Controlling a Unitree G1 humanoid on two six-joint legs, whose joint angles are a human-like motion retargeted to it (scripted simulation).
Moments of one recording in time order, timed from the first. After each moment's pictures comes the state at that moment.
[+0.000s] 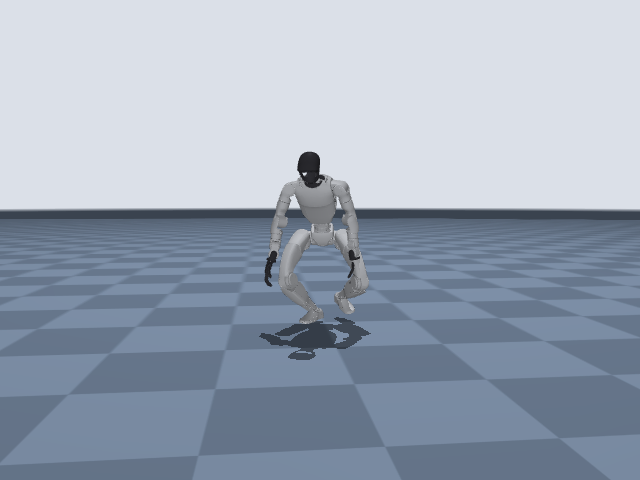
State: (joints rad) left arm -0.43 0.27 -0.68 1.31 -0.34 -0.11 0.19; right arm -0.69 -0.43 0.61 1.24 0.52 -0.11 -0.19; waist -0.14 0.10 0.22; left_leg -1.39 0.38 0.21 1.97 -0.87 0.26; right_leg -1.44 -0.36 -0.45 1.68 -0.83 -0.26
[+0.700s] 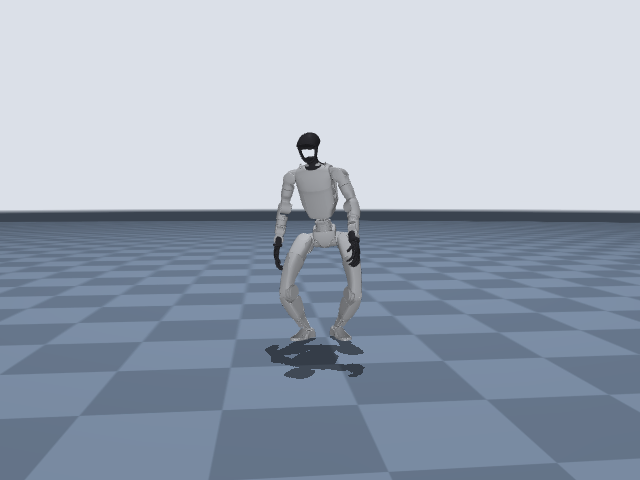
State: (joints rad) left arm -0.43 0.44 -0.35 1.05 -0.47 -0.13 0.17; right arm -0.13 -0.39 0.49 1.19 0.19 -0.02 0.05; waist -0.27 0.09 -0.04; left_leg -0.82 0.22 0.48 1.15 -0.74 0.09; right_leg -1.02 -0.41 -0.34 1.26 -0.71 0.03
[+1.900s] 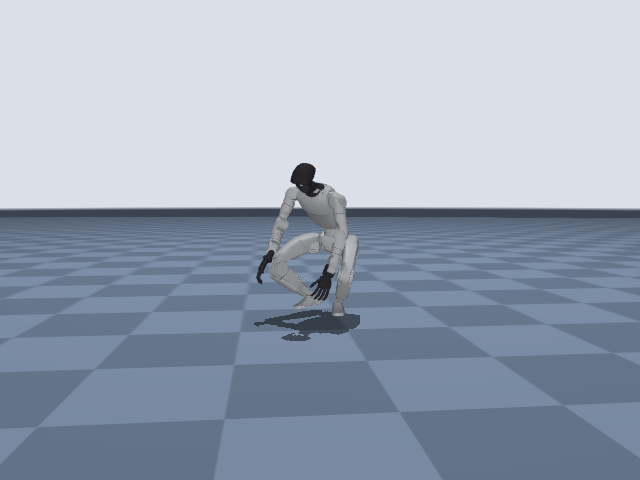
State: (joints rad) left arm -0.92 0.47 -0.78 1.12 -0.38 -0.15 0.23; right arm -1.07 -0.38 0.69 1.16 0.38 -0.09 -0.27; waist -0.20 -0.05 0.52; left_leg -1.57 0.31 0.26 2.03 -0.87 0.26; right_leg -1.57 -0.42 -0.24 2.11 -0.87 -0.02
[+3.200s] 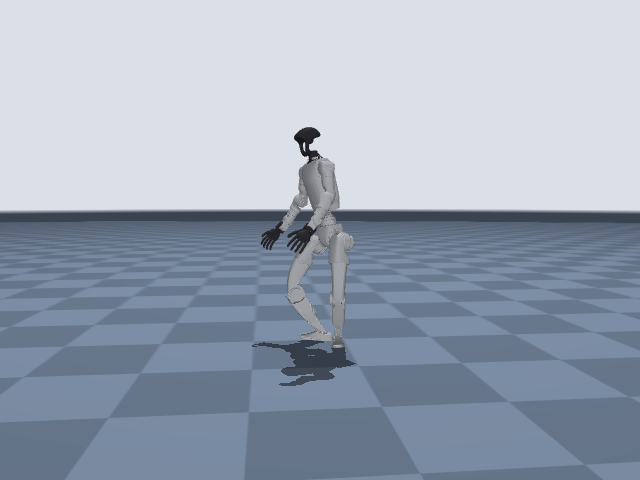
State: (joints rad) left arm -0.33 0.40 -0.27 1.02 -0.14 -0.13 0.50; right arm -0.18 -0.56 0.25 0.99 0.42 -0.16 -0.17; waist -0.20 -0.09 0.14; left_leg -0.10 0.03 0.92 0.67 -0.75 0.10; right_leg -0.48 -0.46 -0.23 1.04 -0.80 0.15
